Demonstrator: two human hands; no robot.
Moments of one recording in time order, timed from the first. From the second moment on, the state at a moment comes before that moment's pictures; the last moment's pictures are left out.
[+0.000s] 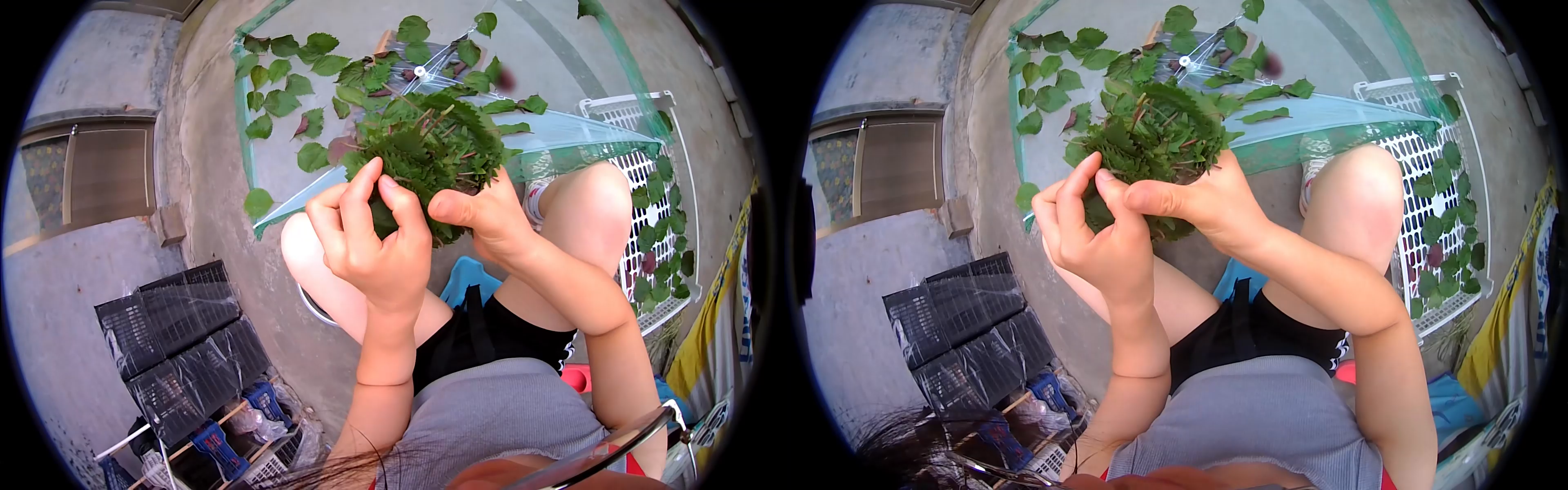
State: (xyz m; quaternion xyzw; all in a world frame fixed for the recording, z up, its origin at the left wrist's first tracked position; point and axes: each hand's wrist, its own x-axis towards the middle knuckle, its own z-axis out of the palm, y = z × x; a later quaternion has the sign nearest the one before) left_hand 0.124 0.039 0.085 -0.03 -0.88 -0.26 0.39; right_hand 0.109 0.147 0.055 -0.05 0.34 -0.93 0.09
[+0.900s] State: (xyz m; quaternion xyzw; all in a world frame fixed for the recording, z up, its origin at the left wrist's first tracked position) left_hand 0.126 0.021 0.107 -0.09 -0.90 -0.22 0.37; right_hand 0.111 0.152 0.049 -0.08 0.48 -0.87 0.04
